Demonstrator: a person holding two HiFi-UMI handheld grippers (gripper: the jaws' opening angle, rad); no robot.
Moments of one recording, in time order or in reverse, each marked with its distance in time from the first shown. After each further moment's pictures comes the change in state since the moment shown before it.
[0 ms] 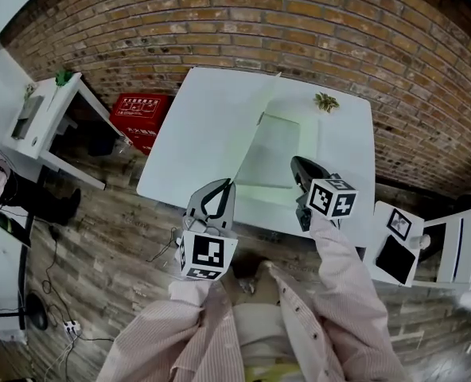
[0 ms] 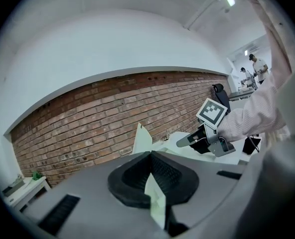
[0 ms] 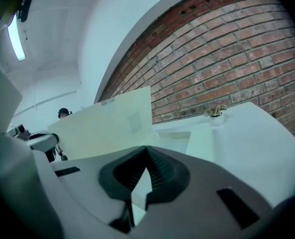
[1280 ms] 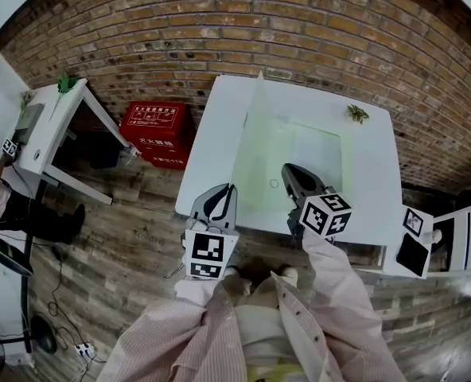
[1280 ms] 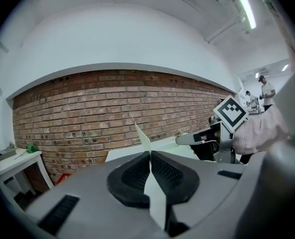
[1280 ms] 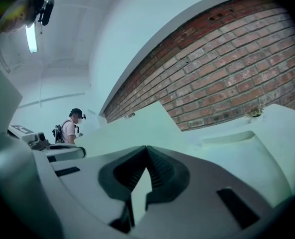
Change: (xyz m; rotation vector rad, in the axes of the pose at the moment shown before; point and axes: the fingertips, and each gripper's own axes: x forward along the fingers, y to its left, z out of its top) left arm -0.027 0.141 -0.087 -0.235 -0.025 -0.056; right arm 0.094 0.163 -0.005 -0.068 -0.133 0.038
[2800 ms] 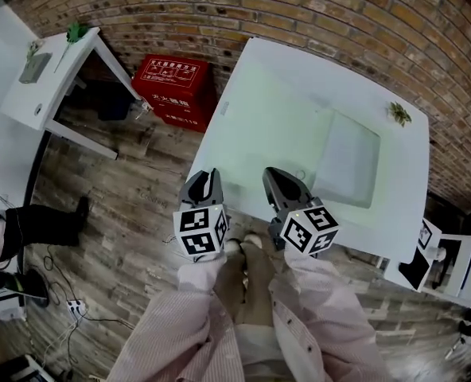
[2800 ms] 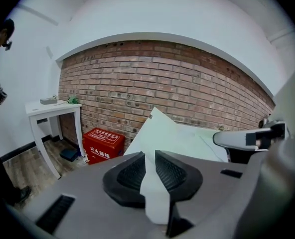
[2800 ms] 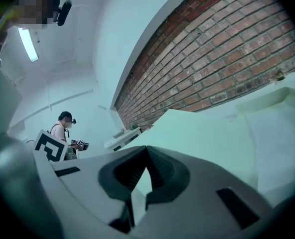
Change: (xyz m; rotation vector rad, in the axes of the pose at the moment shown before) left arm 0.004 0.105 -0.122 -0.415 0.207 0.363; right arm 0.062 0.075 -0.070 0.066 0.108 0.151
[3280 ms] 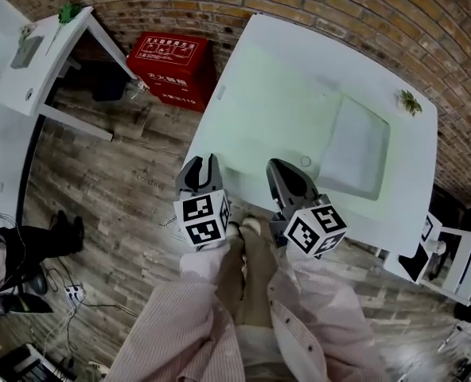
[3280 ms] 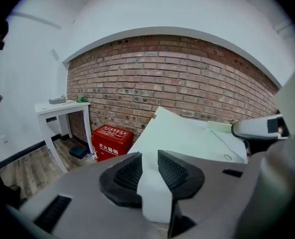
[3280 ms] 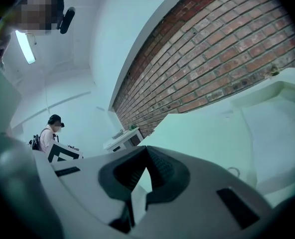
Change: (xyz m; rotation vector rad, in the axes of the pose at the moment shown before) left arm 0.016 0.019 -0.023 -0.001 0.019 0.106; right arm -0.005 -0.001 -0.008 0.028 -0.010 -0.017
